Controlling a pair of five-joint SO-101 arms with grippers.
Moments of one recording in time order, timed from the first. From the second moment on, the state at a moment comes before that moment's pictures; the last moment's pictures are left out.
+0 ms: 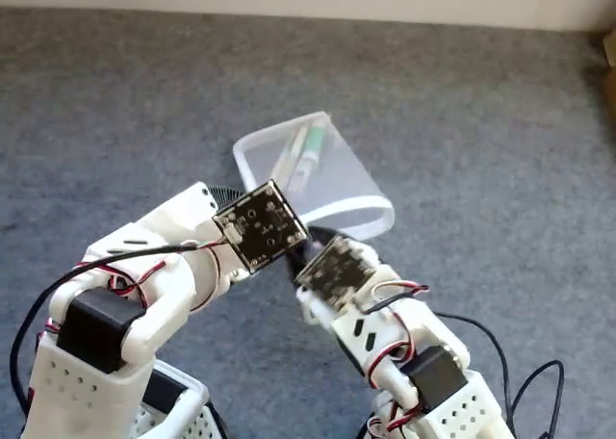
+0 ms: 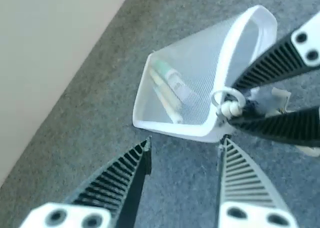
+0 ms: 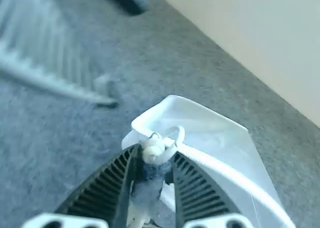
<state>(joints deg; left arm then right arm) 19.5 -58.6 28.4 79.3 -32.4 -36.8 -87.5 73.6 40.2 21.3</state>
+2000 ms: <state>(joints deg) 28.4 -58.5 55.1 39.4 -22.1 -27.6 -102.9 70.9 40.3 17.9</state>
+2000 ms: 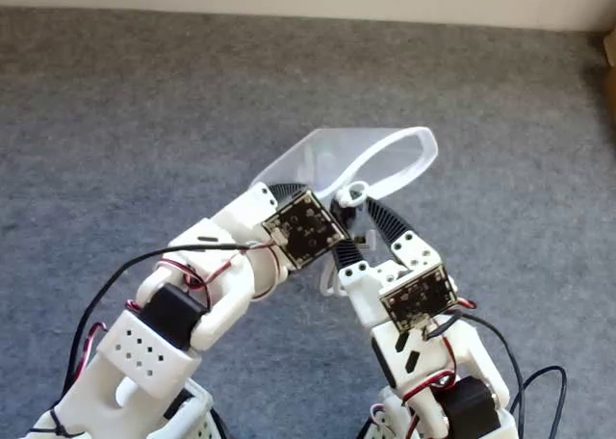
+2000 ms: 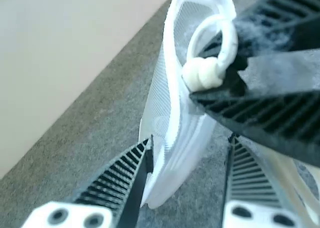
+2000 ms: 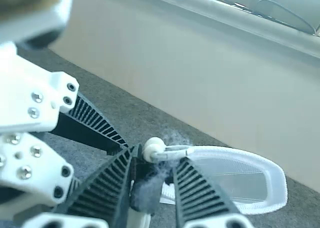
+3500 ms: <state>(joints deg) 31.3 -59.2 63.3 29.5 -22.2 -14.3 -101.3 75.0 27.3 17.8</state>
